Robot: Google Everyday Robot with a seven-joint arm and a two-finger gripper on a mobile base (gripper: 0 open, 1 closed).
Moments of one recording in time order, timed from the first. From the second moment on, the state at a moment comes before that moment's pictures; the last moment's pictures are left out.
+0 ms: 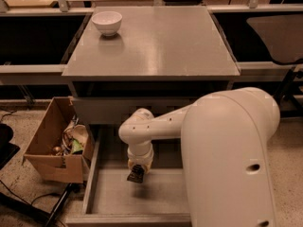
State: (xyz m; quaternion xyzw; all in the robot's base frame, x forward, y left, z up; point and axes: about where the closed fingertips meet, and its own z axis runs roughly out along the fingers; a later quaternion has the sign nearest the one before) arm 0.548 0.030 0.453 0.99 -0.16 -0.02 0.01
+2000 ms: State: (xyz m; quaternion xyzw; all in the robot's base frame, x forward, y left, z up) arm 0.578 -0.037 0.828 0.94 -0.29 0.18 -0.02
